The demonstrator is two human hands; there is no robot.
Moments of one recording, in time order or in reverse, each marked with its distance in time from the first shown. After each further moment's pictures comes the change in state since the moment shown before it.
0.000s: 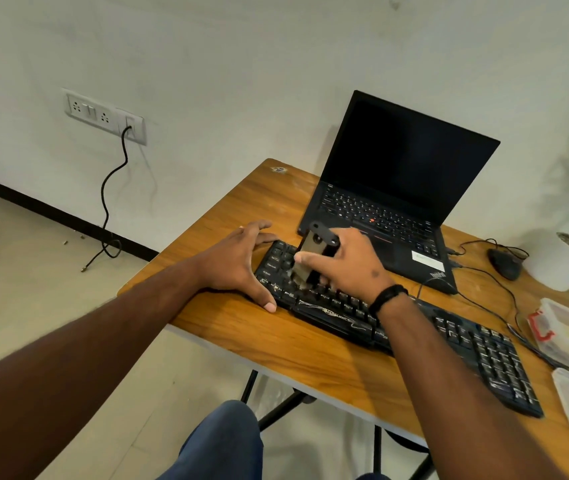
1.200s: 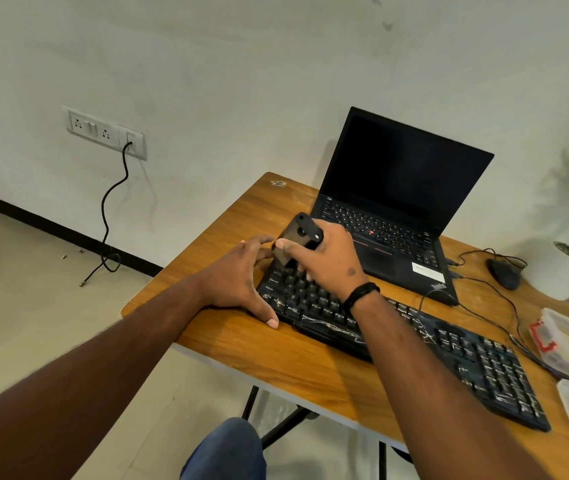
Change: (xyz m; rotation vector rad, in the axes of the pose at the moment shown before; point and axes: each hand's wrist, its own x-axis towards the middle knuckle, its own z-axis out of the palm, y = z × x) left_hand 0.003 -0.011 0.003 -0.032 0.033 0.034; right_hand 0.030 -0.016 0.022 0.108 0.184 -0.096
